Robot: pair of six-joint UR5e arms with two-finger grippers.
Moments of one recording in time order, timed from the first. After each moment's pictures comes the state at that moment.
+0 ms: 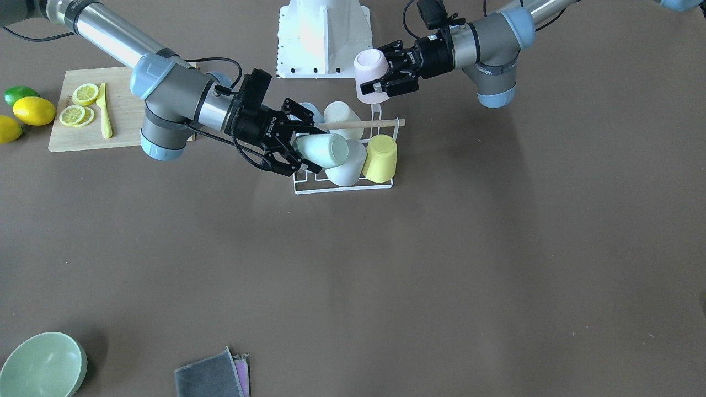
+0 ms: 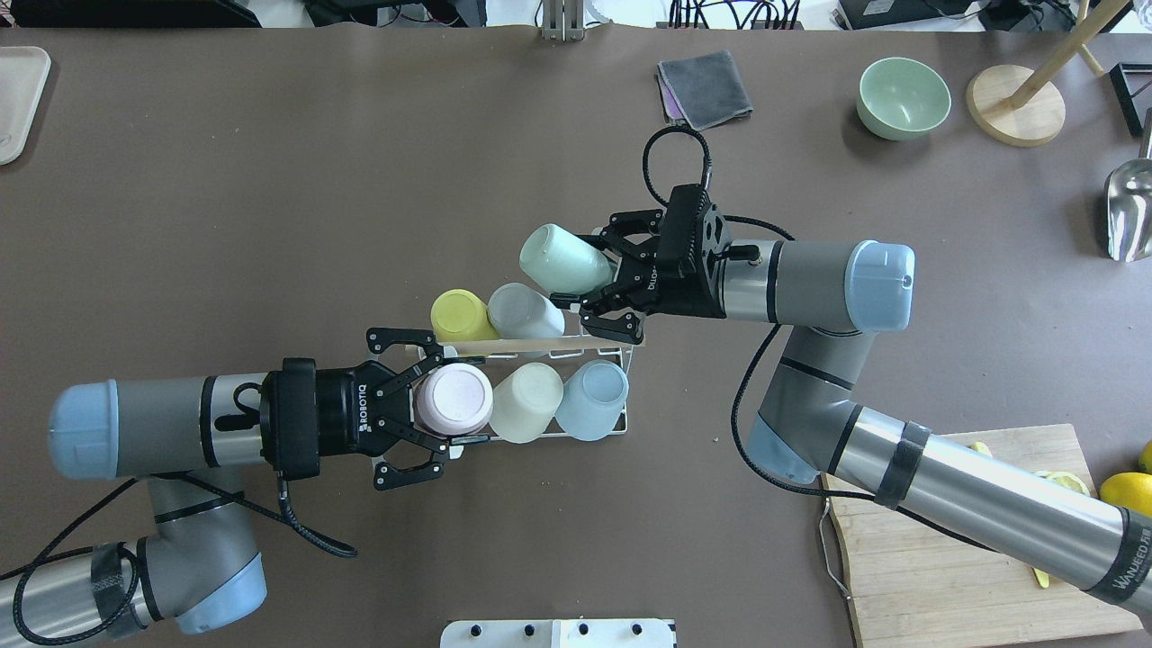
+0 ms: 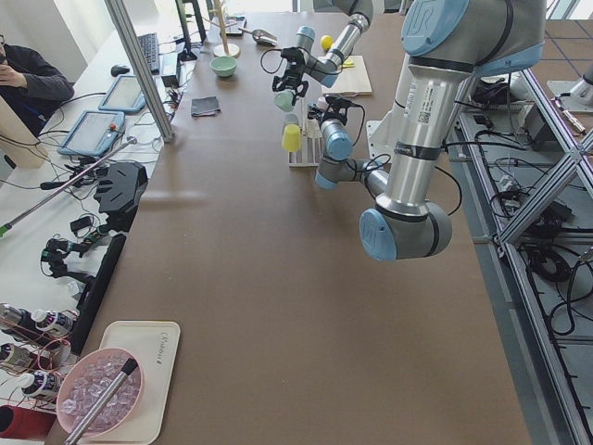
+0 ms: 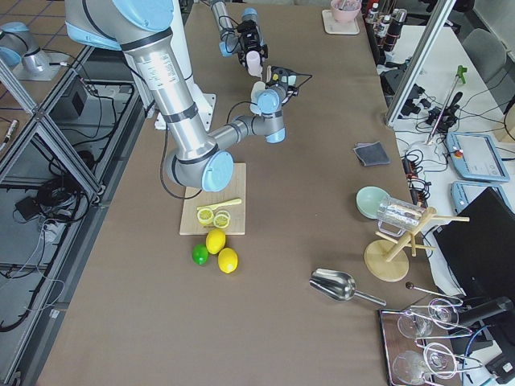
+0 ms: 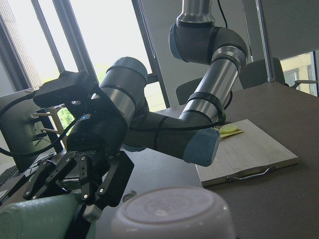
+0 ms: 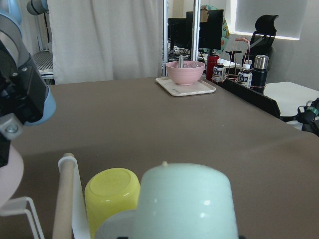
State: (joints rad) left arm -0.40 -1.88 -1.63 -3.31 -1.75 0.07; right arm 0.57 -1.02 1.37 0.00 1.85 0.30
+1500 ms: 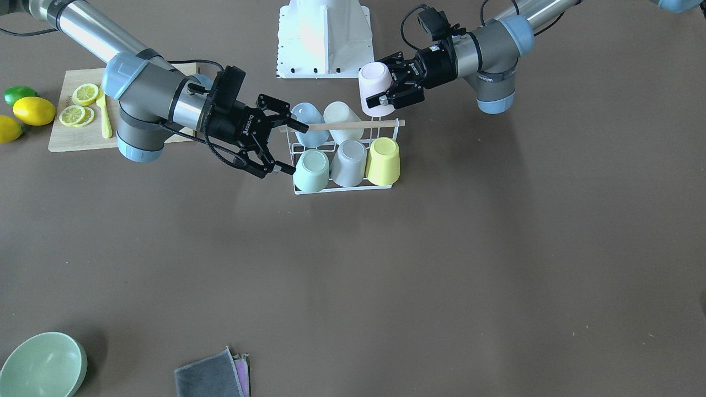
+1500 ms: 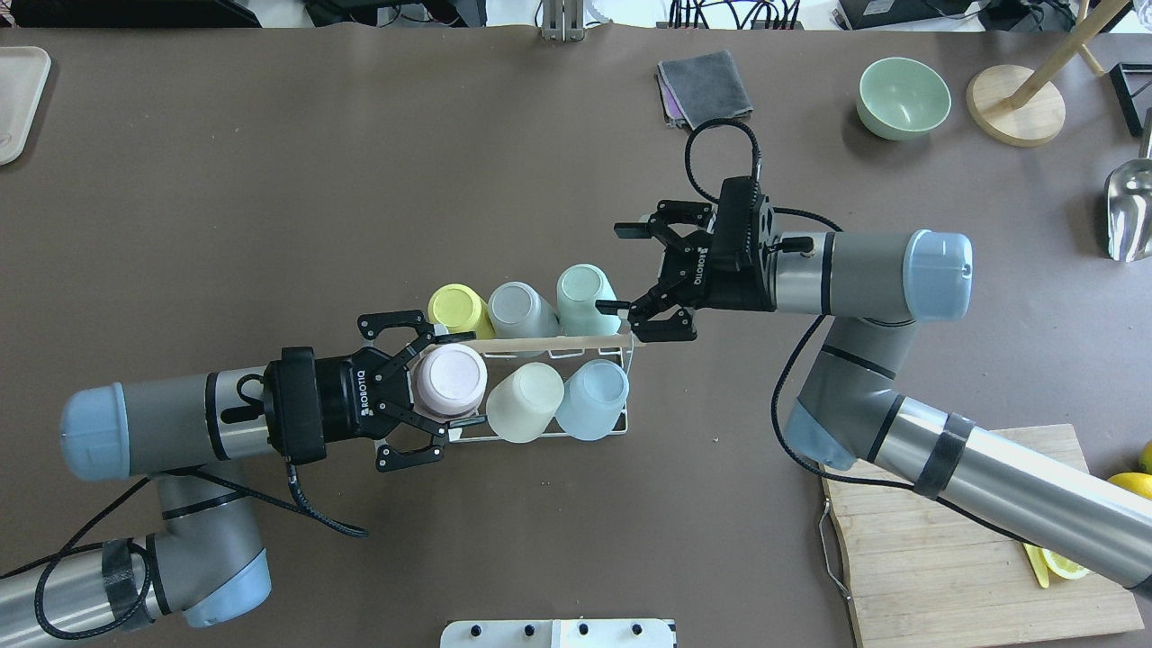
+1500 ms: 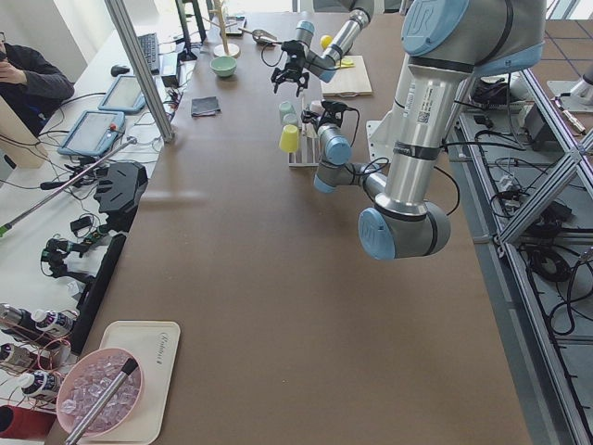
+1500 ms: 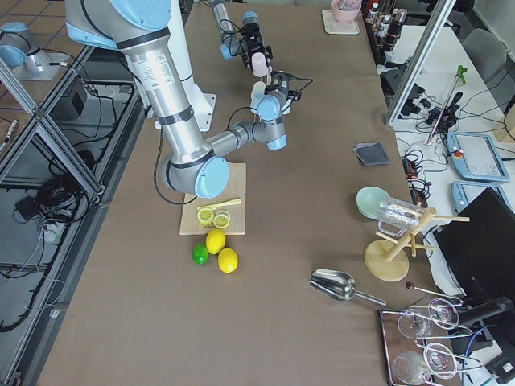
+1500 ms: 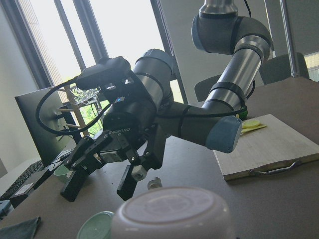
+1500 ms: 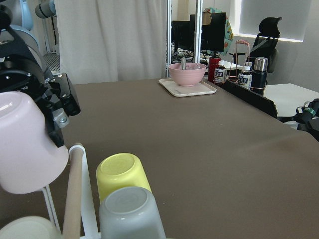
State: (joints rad) left arm -0.41 -1.89 -1.58 -3.35 -1.68 0.06; right arm 0.64 -1.09 1.42 0.03 1.95 0.32
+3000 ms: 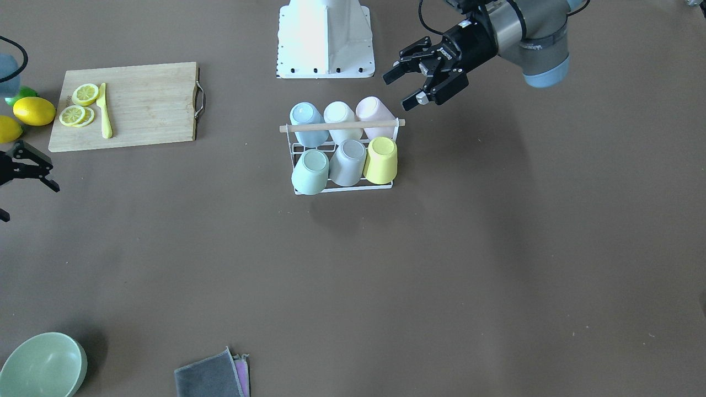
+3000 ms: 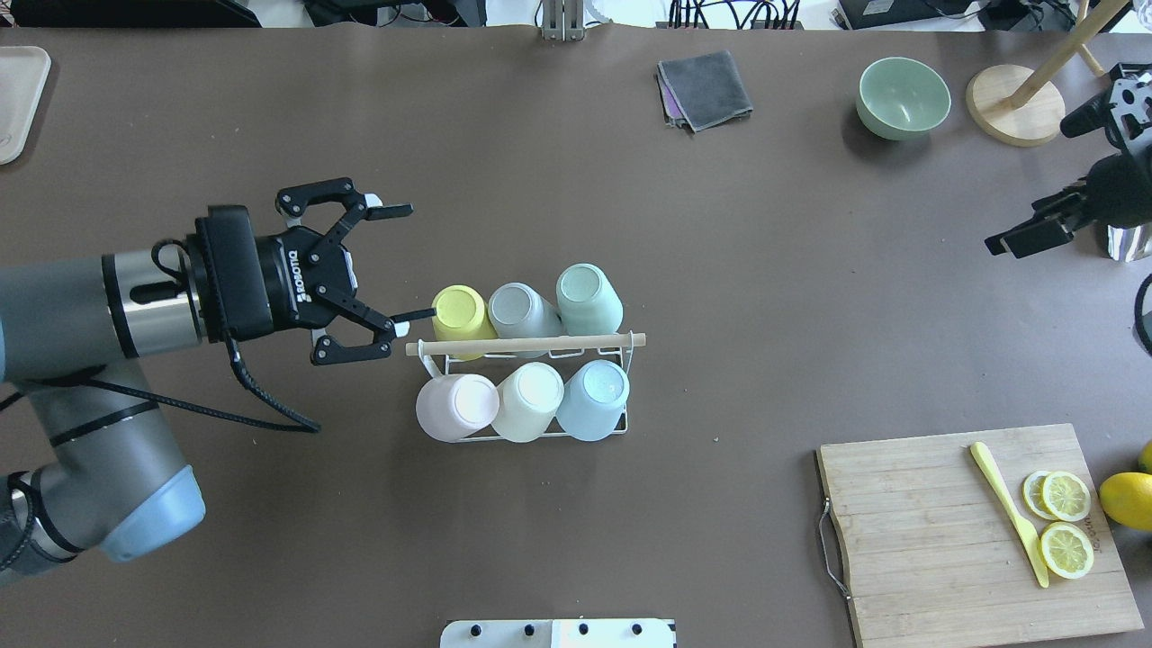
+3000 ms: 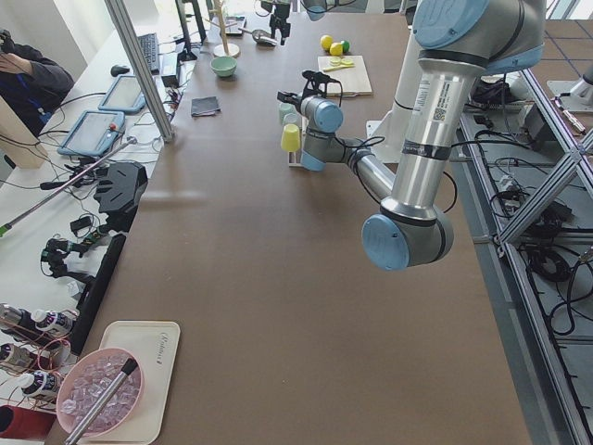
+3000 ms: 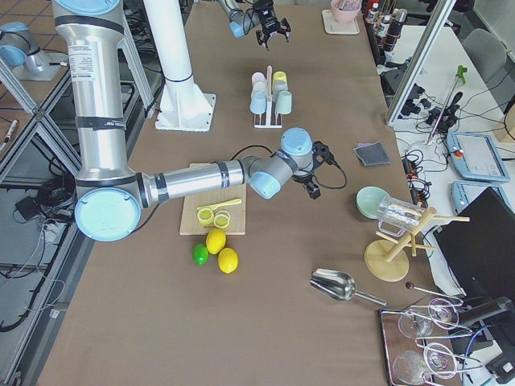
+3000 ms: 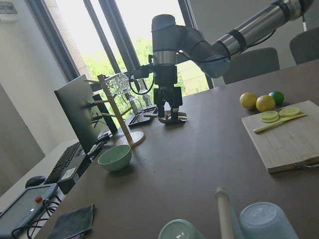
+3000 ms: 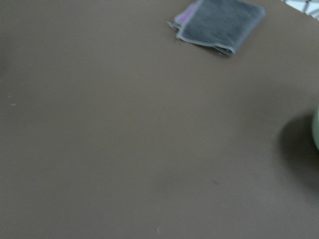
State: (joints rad) left arm -0.65 -1.84 -1.89 -2.85 -1.78 0.05; right arm 1.18 -1.55 1.73 -1.05 2.30 0.22
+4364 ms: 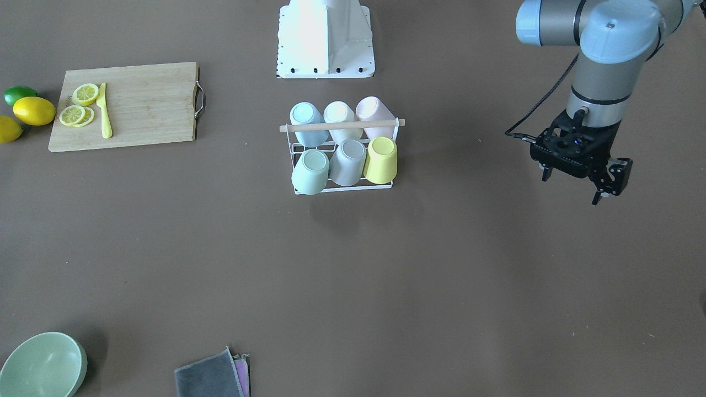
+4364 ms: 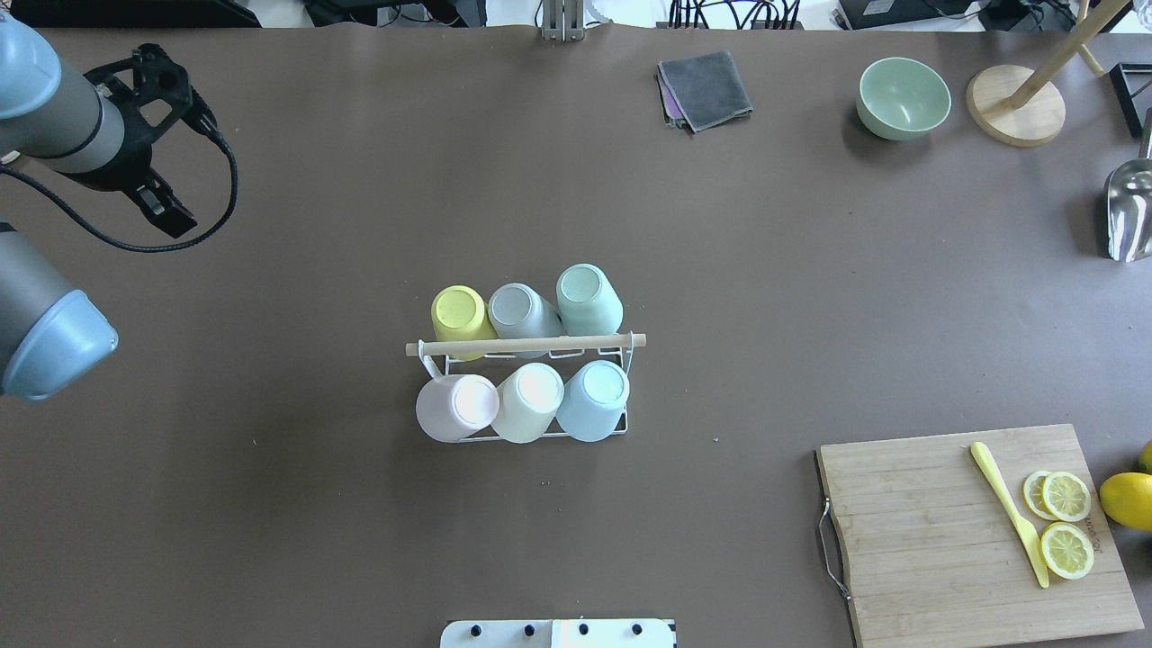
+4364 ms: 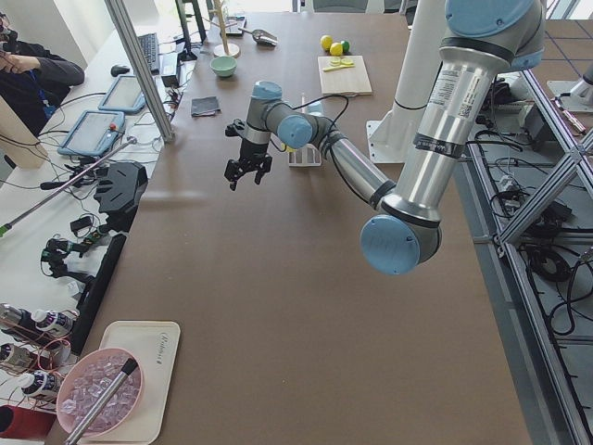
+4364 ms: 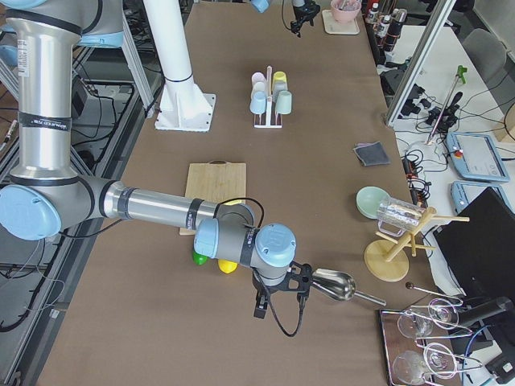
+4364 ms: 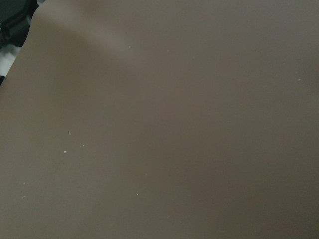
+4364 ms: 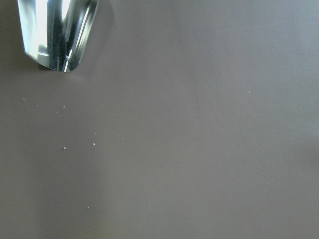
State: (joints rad) left arm -0.96 -1.89 -1.91 -1.47 -1.79 -0.03; right arm 1.68 -1.67 1.58 -1.65 2.30 0.00
